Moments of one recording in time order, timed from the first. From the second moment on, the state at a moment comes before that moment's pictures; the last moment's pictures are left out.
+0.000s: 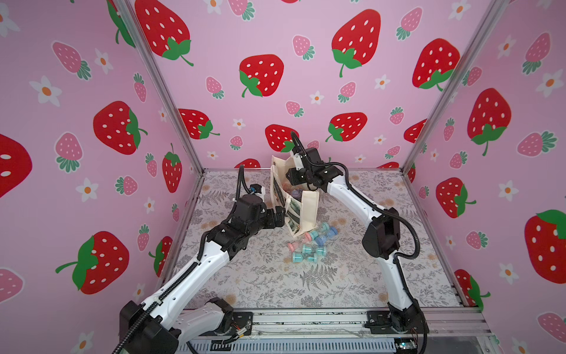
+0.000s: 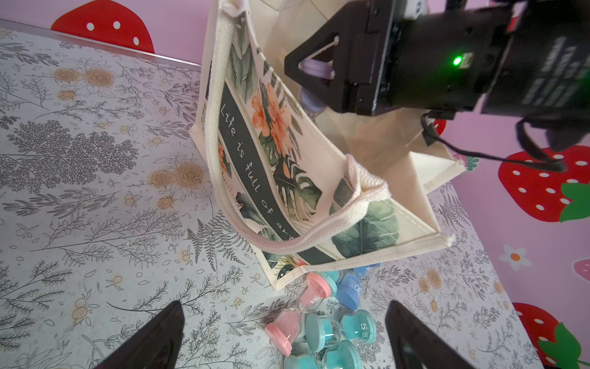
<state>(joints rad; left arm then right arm) -0.50 1.12 0.98 -0.44 -0.04 -0.46 0.73 2.31 2.29 -0.60 -0.06 0.21</state>
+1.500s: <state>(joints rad) -0.50 1.02 0.98 -0.47 0.01 -0.53 0.78 1.85 1.98 -0.63 -0.08 0.08</state>
